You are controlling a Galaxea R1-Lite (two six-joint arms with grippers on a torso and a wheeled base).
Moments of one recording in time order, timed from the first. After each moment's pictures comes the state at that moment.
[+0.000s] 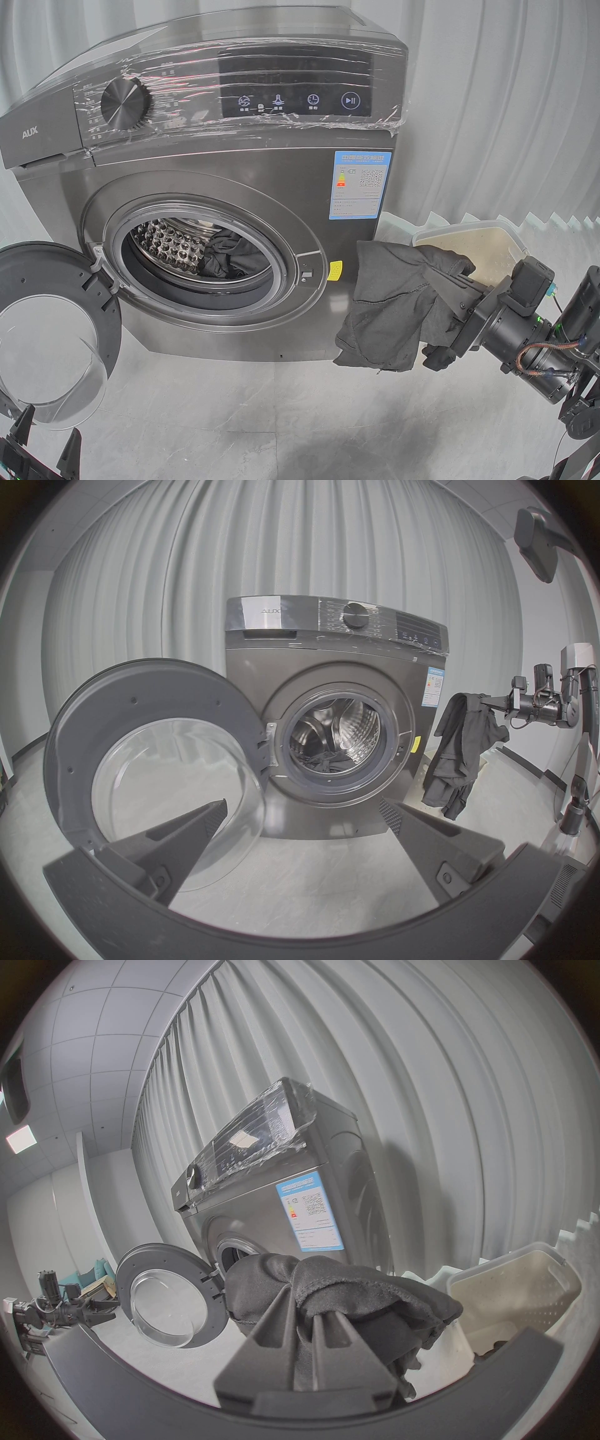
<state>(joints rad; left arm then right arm) 0.00 0.02 -0.02 0.01 -0.01 -0.04 0.73 1.53 -0.33 -1.34 -0.11 0.15</state>
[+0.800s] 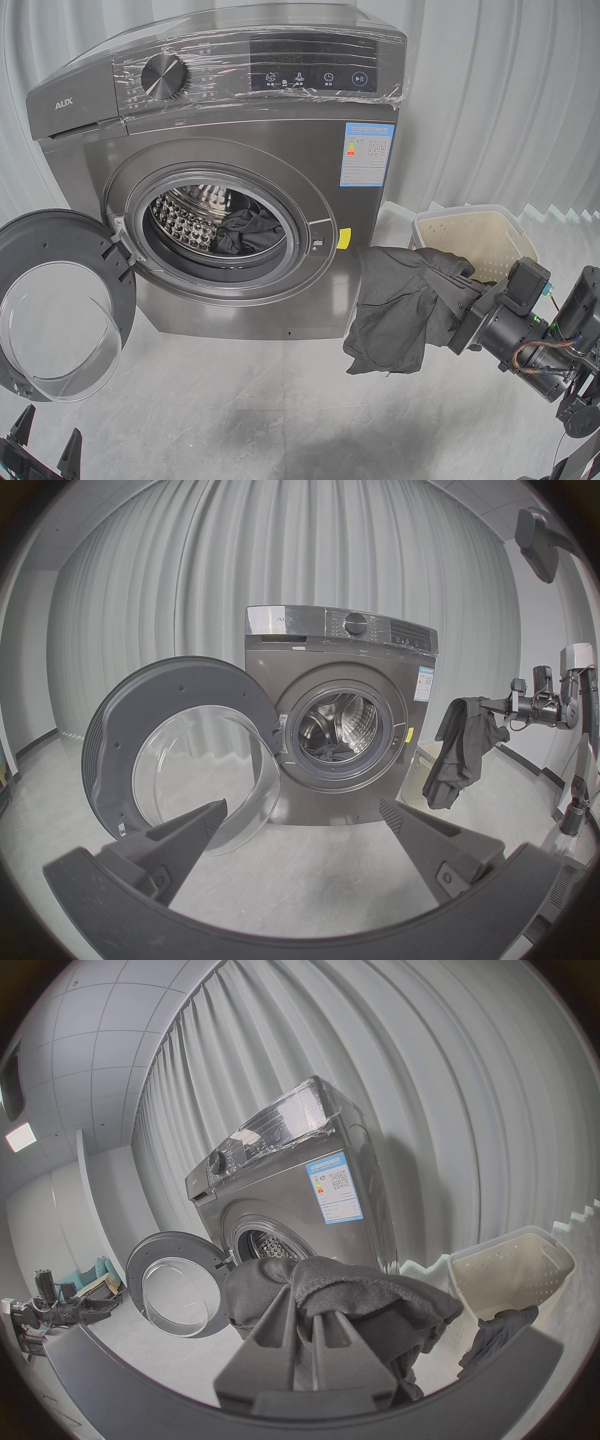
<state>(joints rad) 0.00 0.02 -0.02 0.01 -0.01 -0.04 0.71 1.55 -0.33 -1.34 -0.12 0.16</state>
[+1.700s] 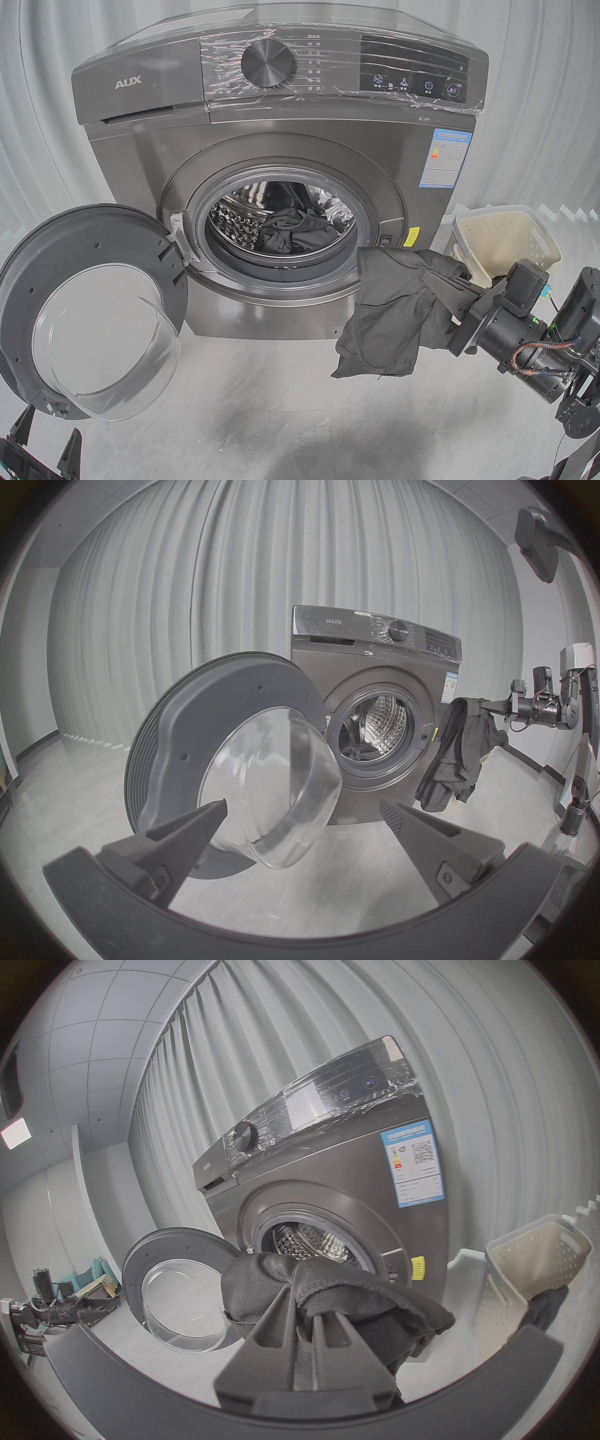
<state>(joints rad) 0.00 0.02 -0.02 0.01 -0.01 -0.04 0.71 1.55 -0.33 -1.33 -0.12 0.16</state>
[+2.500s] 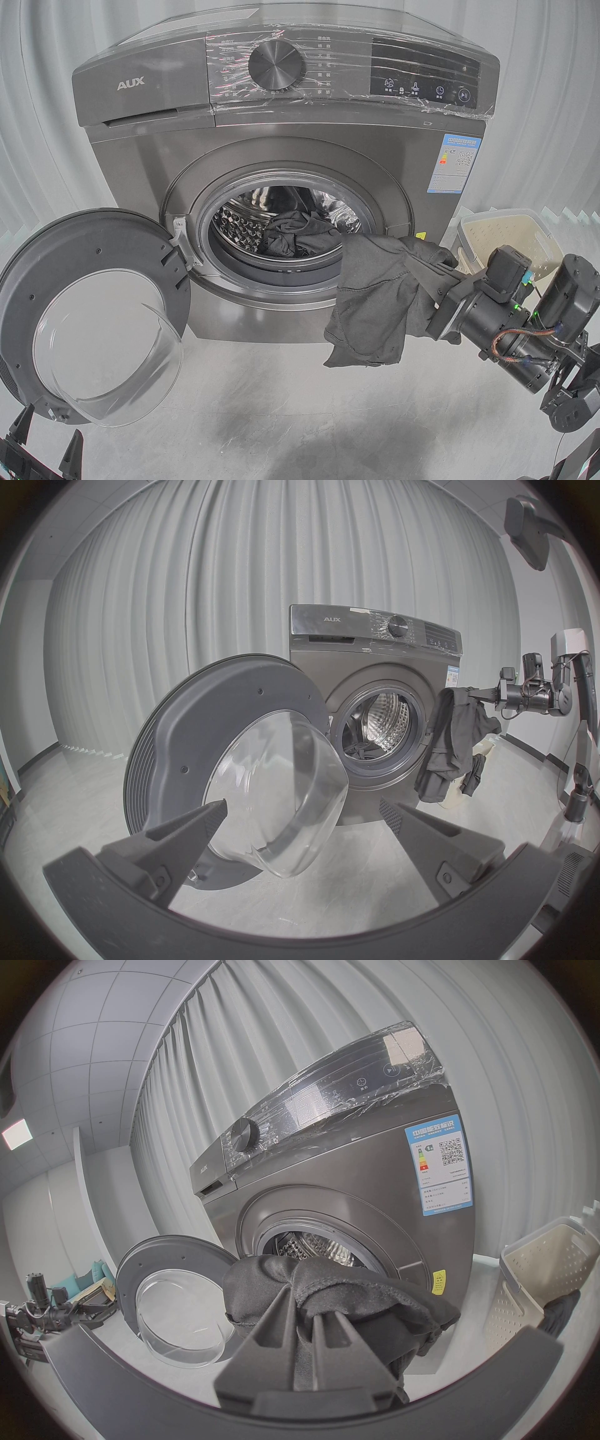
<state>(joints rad) 0.00 0.02 -0.02 0.00 -0.01 0.01 0.73 1.63 -0.42 -1.34 -0.13 0.16</state>
